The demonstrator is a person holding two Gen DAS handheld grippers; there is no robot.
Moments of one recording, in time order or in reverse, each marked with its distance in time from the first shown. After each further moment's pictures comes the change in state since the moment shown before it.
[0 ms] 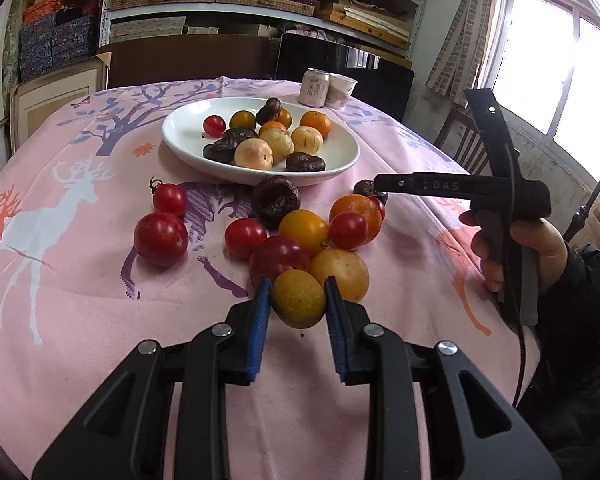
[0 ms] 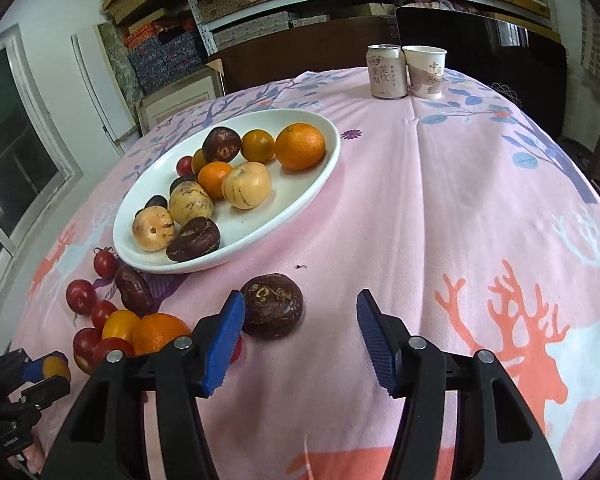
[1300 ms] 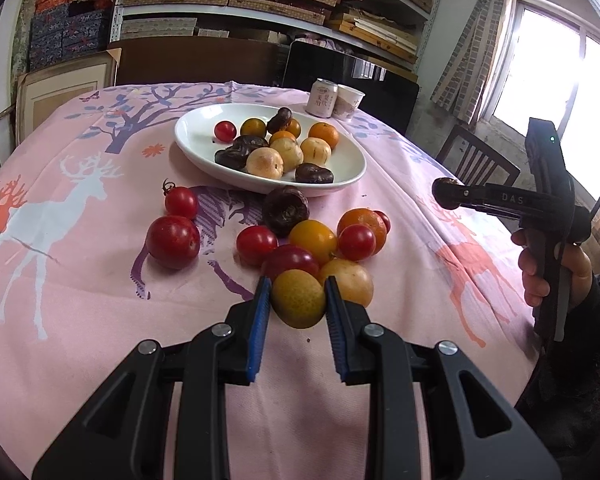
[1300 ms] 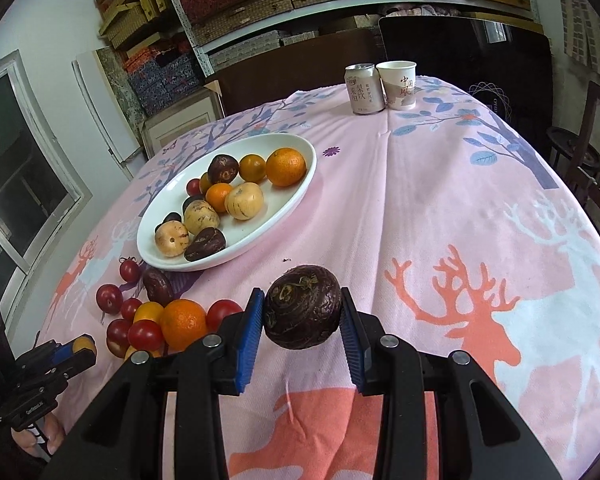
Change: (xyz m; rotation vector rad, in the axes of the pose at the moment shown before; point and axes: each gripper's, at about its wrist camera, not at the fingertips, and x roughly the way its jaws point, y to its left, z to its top) left arm -0.006 0.012 0.002 -0.060 -0.031 -0.010; right arm -0.061 -0.030 -0.014 0.084 -0.066 0.050
